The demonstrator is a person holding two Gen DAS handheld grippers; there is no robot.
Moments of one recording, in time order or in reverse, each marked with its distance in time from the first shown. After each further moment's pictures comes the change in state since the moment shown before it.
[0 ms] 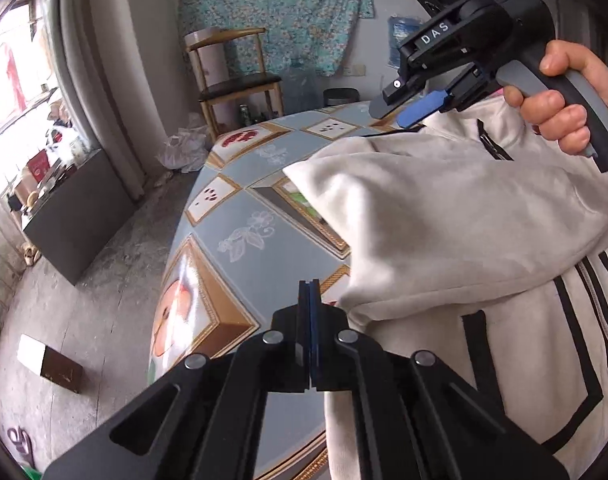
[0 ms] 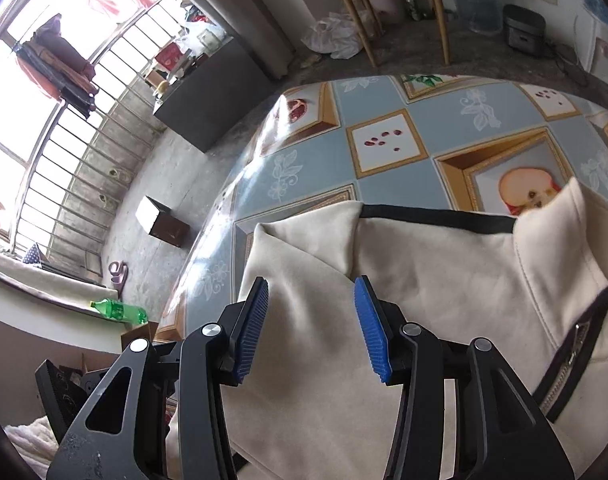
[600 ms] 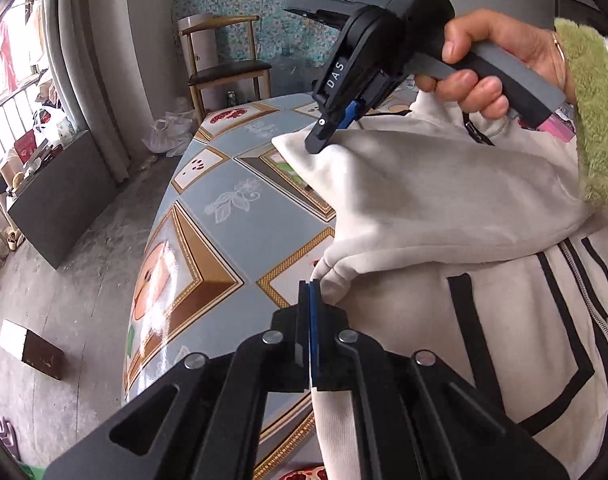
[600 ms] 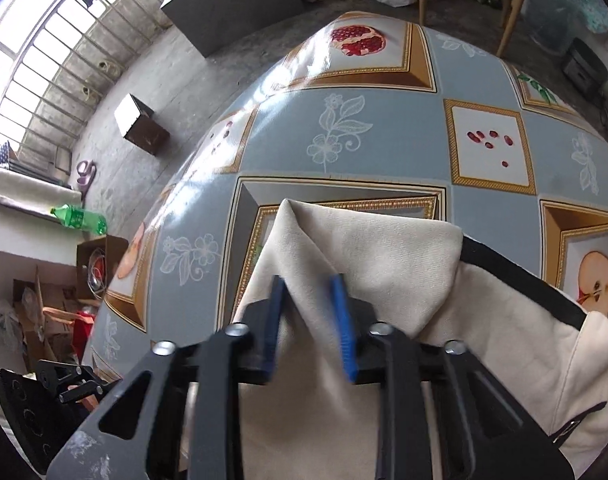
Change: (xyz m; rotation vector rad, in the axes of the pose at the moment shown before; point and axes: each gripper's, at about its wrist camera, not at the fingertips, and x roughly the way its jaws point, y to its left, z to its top) left arm -0.004 -0.002 -0.022 0.001 0.041 -0.084; right arm 0.085 0.052 0.020 -0.255 0.288 -0.145
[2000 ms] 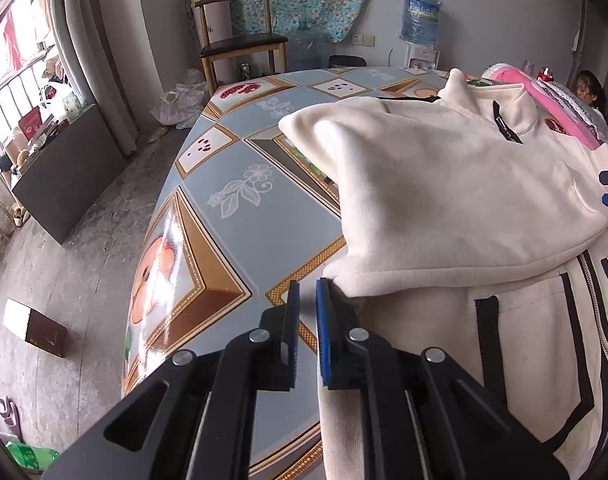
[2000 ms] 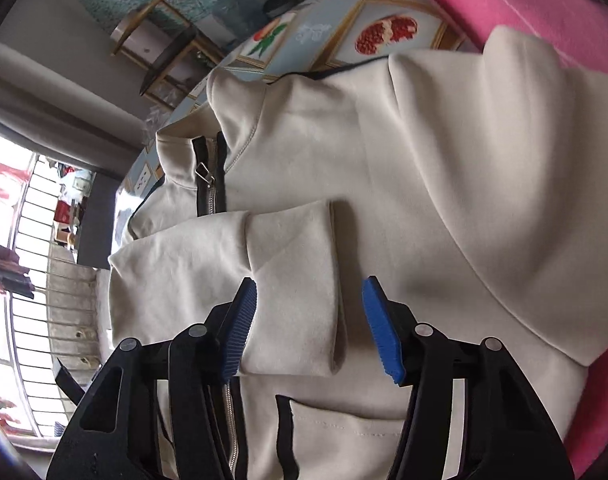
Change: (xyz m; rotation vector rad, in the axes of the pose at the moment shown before) left arm 0.023 0.006 0.018 -0.047 0.100 0.037; right arm -0.119 -0.182 -0.351 0.991 -0.376 0.024
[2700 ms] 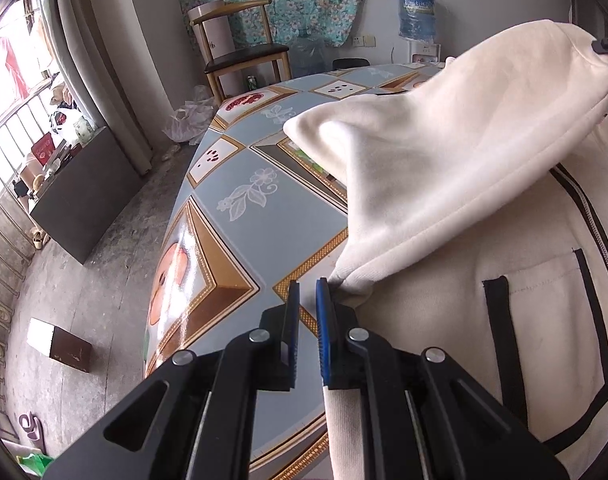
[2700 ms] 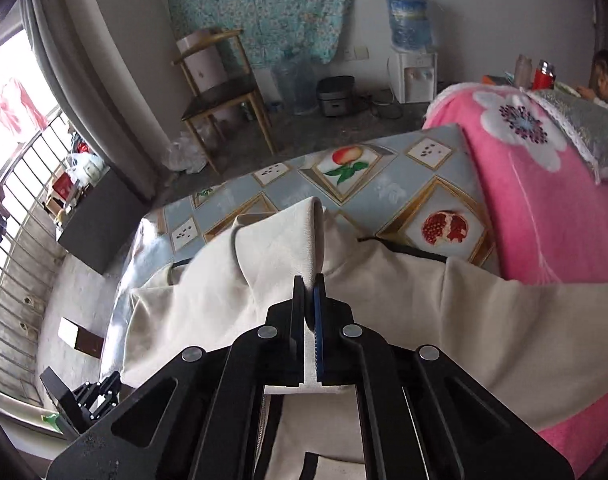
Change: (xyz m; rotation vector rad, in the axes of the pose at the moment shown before) left arm -0.005 -0.011 -0.007 0.065 -0.026 0.080; right arm -0.085 0.101 0.018 -0.290 -0.270 -0.126
